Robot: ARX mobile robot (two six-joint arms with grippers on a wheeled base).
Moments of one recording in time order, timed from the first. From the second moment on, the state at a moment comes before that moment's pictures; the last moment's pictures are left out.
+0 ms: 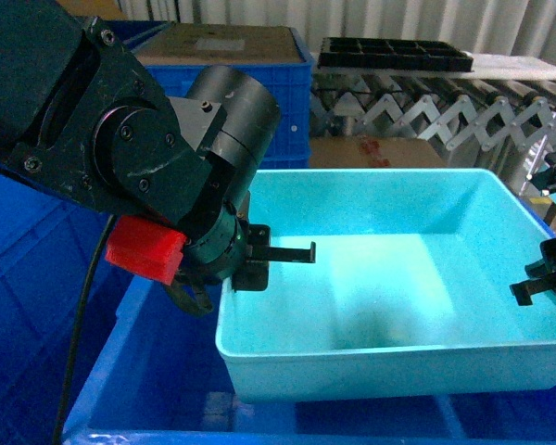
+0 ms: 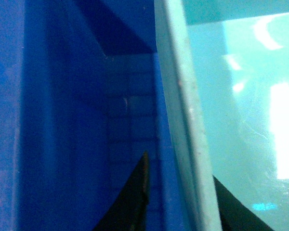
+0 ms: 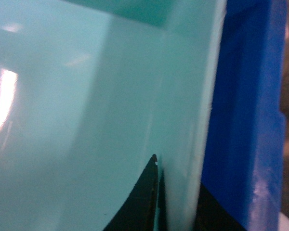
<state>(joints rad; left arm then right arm) -0.46 2.09 1.23 -0.06 -0.32 -0.30 -0.01 1.93 0.91 0.28 -0.09 -0.28</state>
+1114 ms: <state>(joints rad) -0.39 1.98 1.34 -0.04 -0.29 -0.21 0.00 1.86 1.09 0.29 -0.16 -0.25</state>
